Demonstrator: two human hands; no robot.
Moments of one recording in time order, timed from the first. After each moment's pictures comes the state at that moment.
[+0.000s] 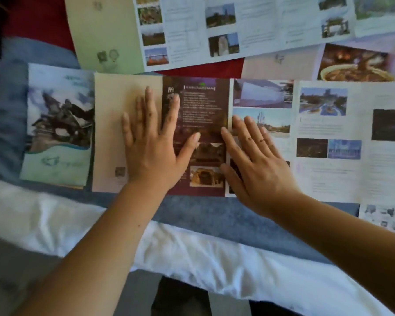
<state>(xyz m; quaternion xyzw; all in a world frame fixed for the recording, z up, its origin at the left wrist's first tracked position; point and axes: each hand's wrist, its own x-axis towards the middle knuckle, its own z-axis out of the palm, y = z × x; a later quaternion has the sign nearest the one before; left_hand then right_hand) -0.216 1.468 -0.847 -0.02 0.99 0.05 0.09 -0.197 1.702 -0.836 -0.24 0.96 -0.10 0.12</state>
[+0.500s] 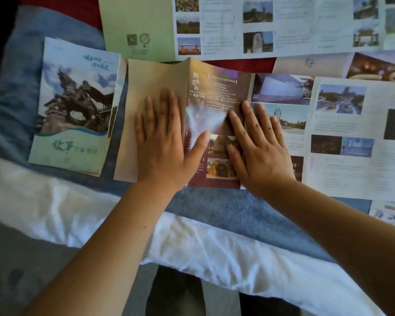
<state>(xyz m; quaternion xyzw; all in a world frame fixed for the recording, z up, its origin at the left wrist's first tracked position) -0.200 1.445 -0.841 -0.06 0.98 0.18 0.11 -0.215 1.662 -0.857 -0.19 0.97 -0.07 0.13</state>
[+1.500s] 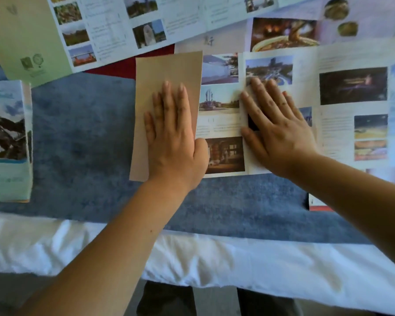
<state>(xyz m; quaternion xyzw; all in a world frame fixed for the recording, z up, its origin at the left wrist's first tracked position) -0.214 1.606 -0.819 0.02 0.97 0.21 0.15 -0.220 1.835 -0.849 -0.15 0.98 -0.08 0.12</state>
